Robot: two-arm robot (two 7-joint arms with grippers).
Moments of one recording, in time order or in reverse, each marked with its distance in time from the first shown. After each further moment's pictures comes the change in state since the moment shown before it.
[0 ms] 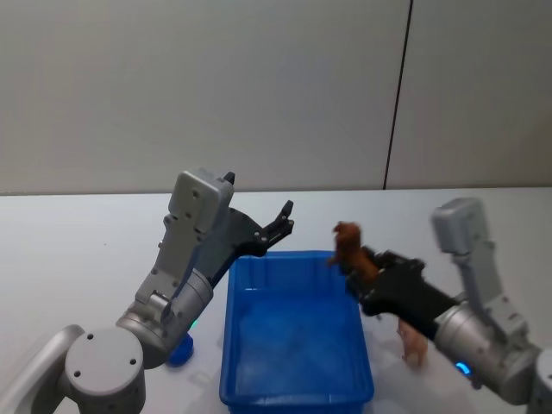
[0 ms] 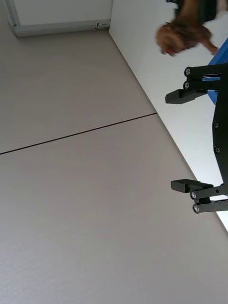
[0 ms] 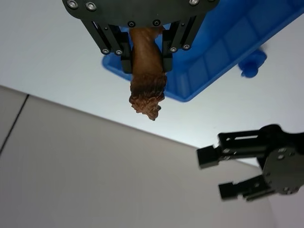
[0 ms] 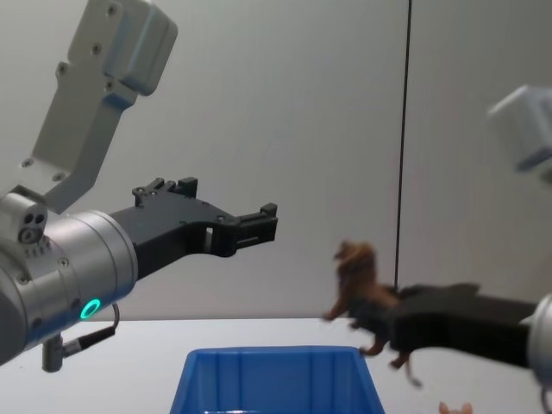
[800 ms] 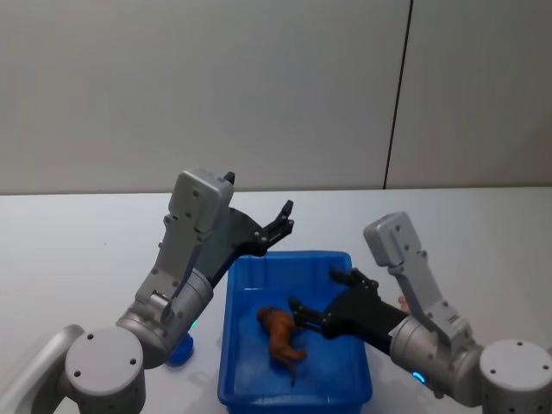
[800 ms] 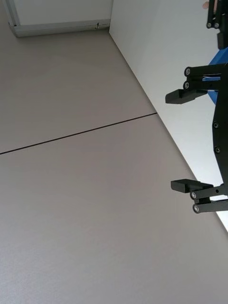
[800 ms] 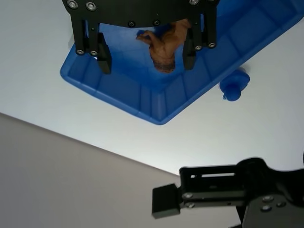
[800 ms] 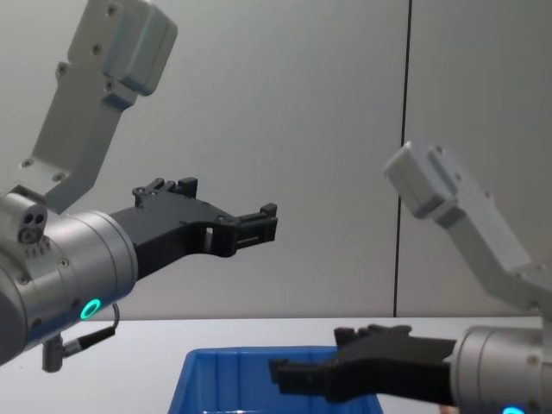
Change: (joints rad) left arm 0.000 0.000 0.000 0.000 0.000 0.000 0.000; right arm 0.058 -0.075 -0.071 0.090 -0.104 0.105 0.039
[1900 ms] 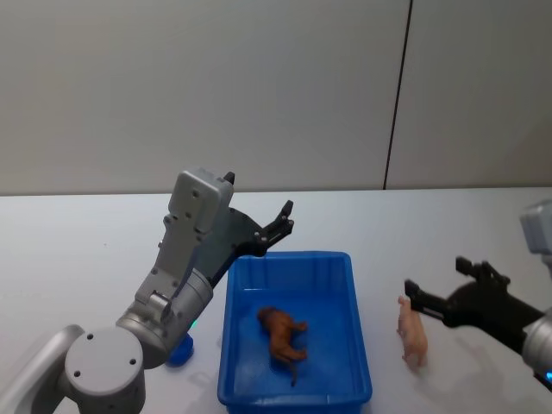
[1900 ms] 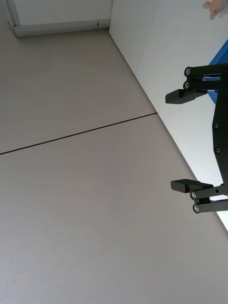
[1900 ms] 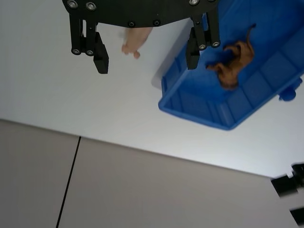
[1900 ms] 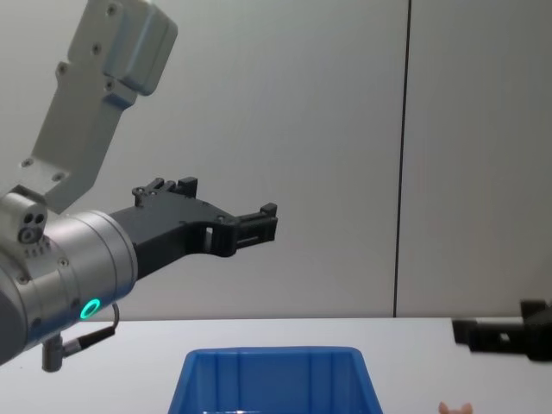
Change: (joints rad) left arm 0.000 0.000 0.000 0.000 0.000 0.000 0.000; right arm -0.155 0.230 0.183 -0.238 0.243 0.075 -0.091
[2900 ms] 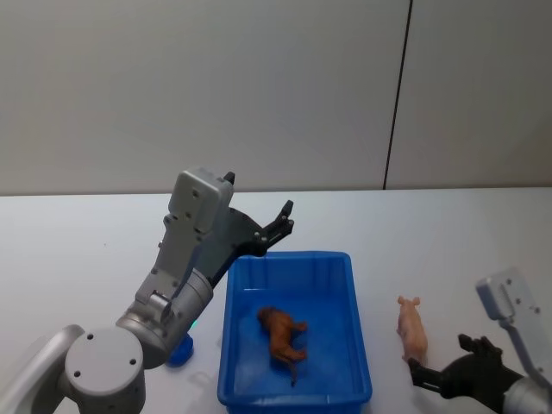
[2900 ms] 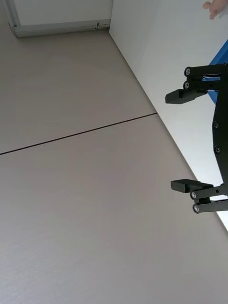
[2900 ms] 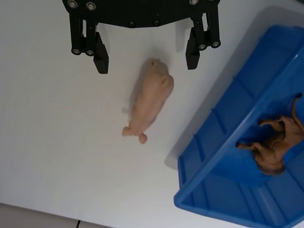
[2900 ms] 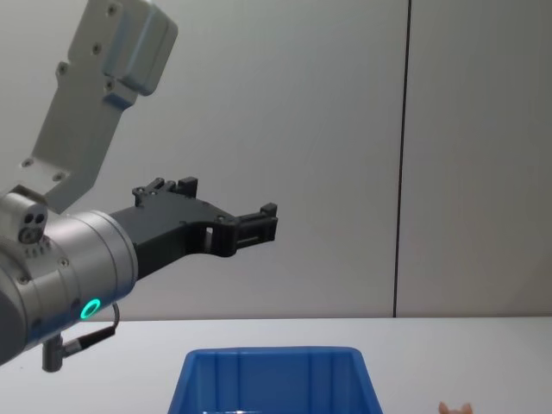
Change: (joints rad) left arm 0.000 0.000 0.000 0.000 0.000 0.000 0.000; right arm -0.046 -0.029 -0.064 0.093 -0.130 0.110 -0.083
